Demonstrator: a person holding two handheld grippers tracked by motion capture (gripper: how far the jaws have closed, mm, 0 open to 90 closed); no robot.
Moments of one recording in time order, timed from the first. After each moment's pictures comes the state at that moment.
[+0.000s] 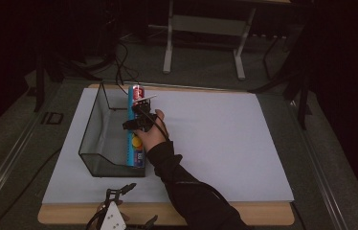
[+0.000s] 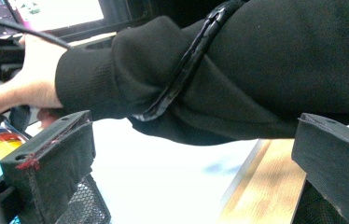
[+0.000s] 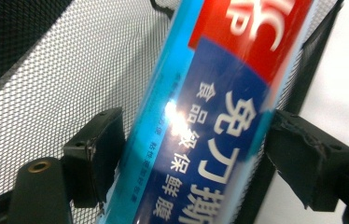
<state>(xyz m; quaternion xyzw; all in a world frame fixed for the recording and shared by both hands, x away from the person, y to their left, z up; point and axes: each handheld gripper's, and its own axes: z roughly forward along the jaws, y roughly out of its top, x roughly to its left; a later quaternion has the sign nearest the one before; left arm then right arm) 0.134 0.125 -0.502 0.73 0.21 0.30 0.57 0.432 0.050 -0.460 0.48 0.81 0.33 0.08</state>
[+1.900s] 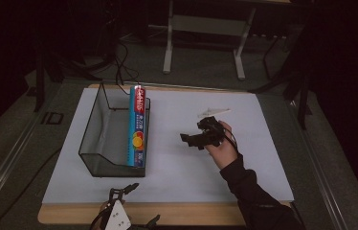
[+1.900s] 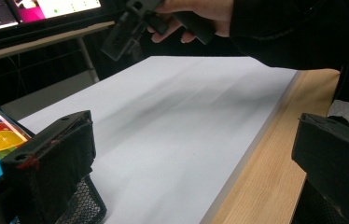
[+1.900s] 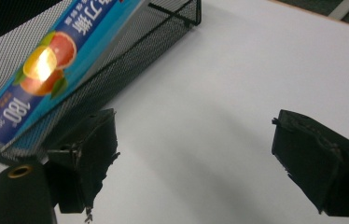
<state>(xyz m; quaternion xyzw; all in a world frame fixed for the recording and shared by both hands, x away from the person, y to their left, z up) 0.138 0.119 -0.507 0.74 0.22 0.30 0.56 0.385 -0.154 -0.443 0.37 0.83 0.40 0.11</state>
